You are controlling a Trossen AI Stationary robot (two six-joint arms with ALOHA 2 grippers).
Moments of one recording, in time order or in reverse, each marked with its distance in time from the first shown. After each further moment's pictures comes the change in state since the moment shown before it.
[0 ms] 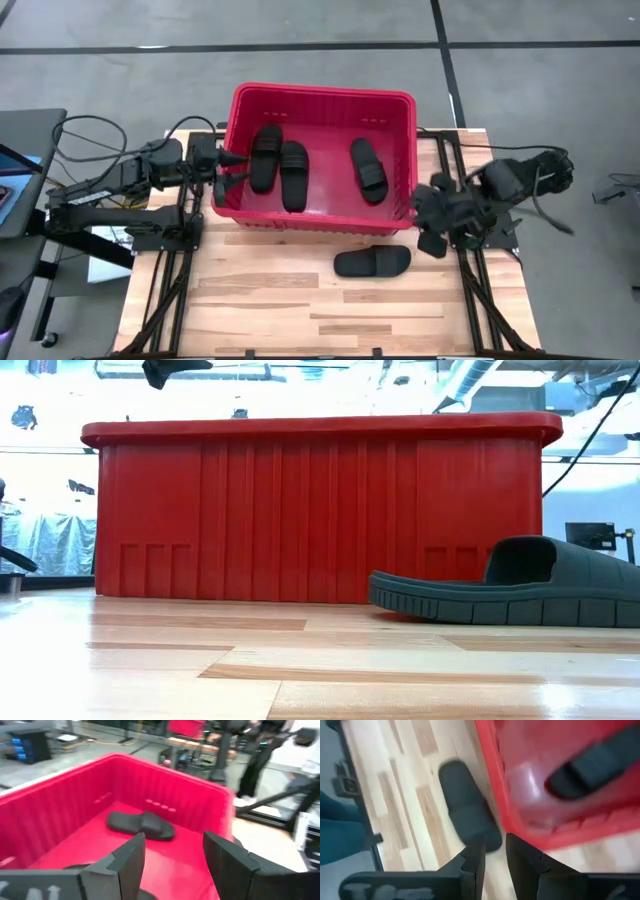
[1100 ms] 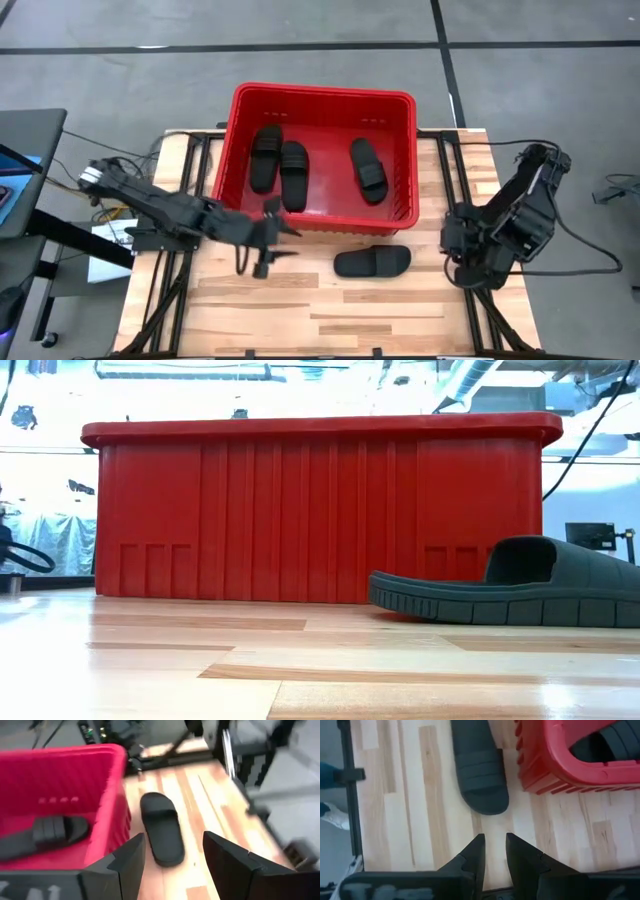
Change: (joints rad) left arm -0.594 0.565 0.168 0.161 -0.224 0.131; right arm 0.500 -0.136 -0.318 0.001 0.136 0.289
